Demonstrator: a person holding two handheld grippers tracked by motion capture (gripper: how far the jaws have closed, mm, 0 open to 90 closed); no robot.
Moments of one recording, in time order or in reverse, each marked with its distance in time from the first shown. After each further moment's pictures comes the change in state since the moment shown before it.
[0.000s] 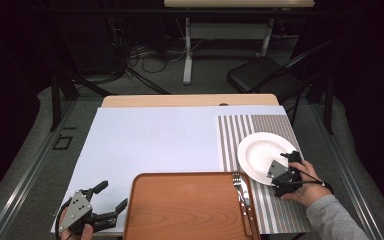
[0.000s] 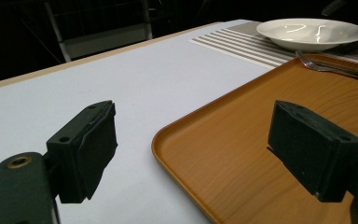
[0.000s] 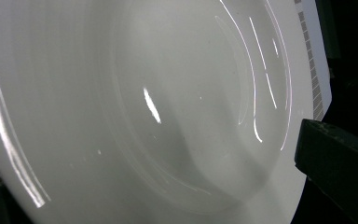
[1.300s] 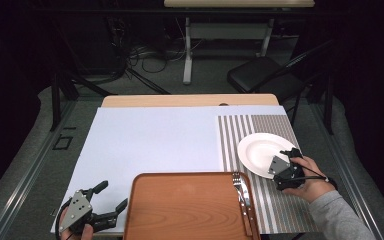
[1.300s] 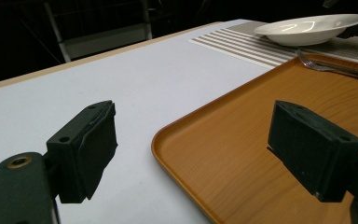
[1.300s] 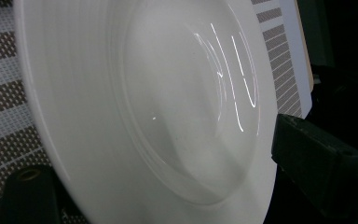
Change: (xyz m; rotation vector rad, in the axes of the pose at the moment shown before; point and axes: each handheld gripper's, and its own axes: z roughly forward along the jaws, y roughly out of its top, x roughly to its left) left arm 0.000 0.000 0.000 0.000 -0.001 0.001; right arm -0.016 0.010 -0.018 -0.008 0.003 -0.025
